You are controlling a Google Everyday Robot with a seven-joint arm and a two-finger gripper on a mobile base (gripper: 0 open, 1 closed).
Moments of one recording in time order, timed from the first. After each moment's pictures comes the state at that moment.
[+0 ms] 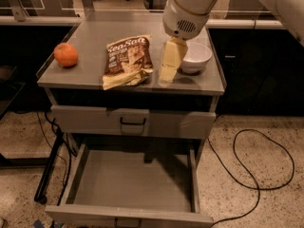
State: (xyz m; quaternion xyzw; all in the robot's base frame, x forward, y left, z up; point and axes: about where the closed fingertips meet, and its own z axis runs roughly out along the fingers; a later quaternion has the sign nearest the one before) arm 0.581 -0.039 0.957 -0.67 0.71 0.00 0.21
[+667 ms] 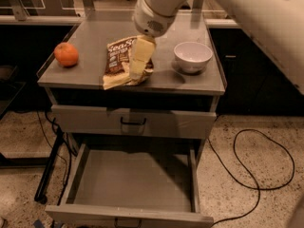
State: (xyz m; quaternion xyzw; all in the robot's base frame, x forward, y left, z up) arm 0.624 0.033 0.950 -0.70 0.66 0.03 0.27
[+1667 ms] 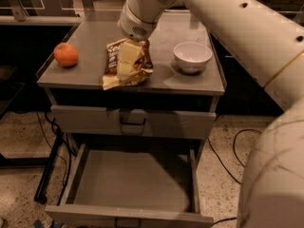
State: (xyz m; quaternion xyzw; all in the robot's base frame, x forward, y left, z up) arm 0.657 0.077 0.925 -0.72 0.63 0.05 0.28
